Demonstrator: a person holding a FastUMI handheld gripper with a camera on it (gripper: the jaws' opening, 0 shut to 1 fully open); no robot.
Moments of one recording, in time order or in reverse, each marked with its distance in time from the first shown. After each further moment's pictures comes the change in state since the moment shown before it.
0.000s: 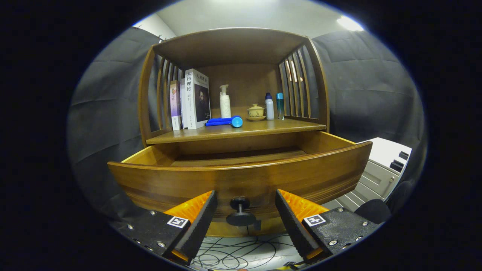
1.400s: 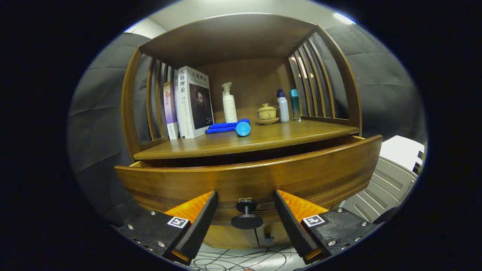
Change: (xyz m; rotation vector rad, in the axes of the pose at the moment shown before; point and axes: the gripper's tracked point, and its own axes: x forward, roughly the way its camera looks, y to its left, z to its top) arm 0.103 0.011 0.025 0.042 -0.018 0.085
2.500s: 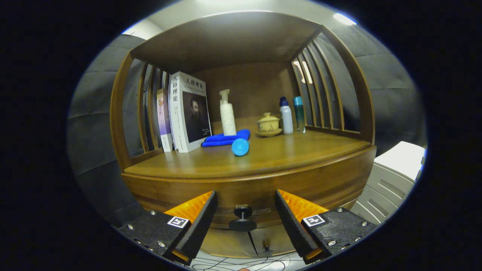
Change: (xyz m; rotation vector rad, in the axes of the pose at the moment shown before) arm 0.022 -0.017 0.050 0.003 -0.074 0.015
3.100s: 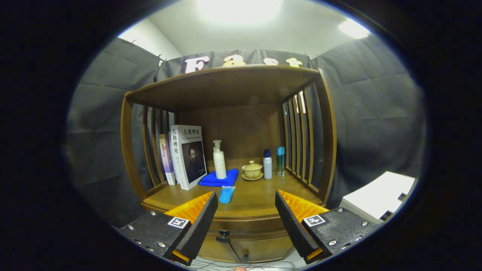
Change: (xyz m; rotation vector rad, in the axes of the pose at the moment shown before) arm -0.074 -0.037 0.158 -0.118 -0.096 -0.015
